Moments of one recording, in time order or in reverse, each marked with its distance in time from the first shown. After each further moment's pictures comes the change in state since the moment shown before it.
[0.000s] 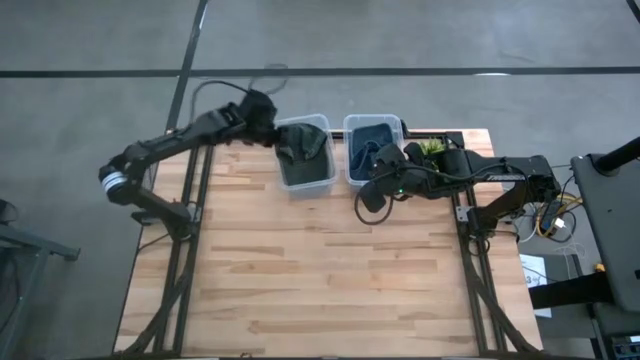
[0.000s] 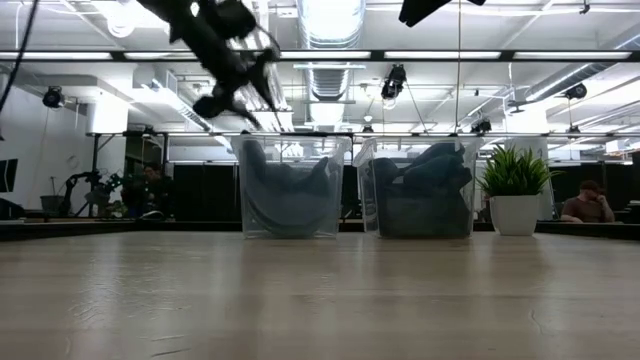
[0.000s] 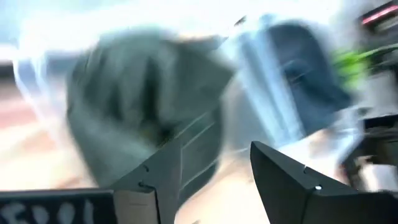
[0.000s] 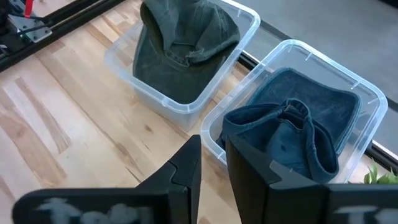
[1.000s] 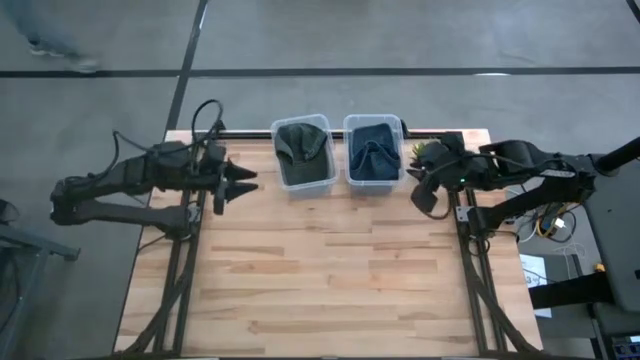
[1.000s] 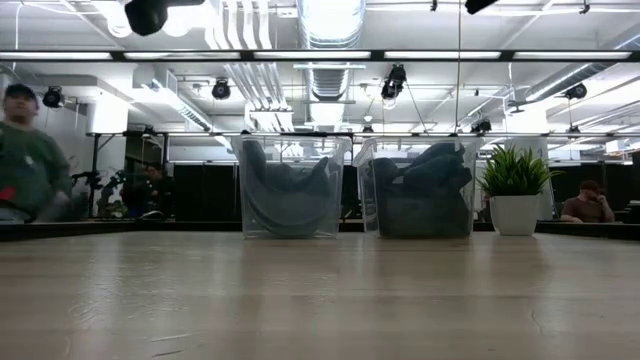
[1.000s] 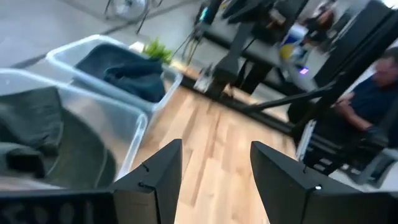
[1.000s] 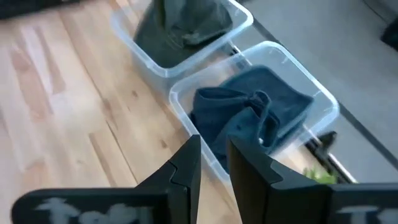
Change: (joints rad) left arm -0.495 -0.723 -0.305 0.075 -0.093 0.331; right arm 0.005 -0.347 -0.186 -0.075 -0.073 -0.284
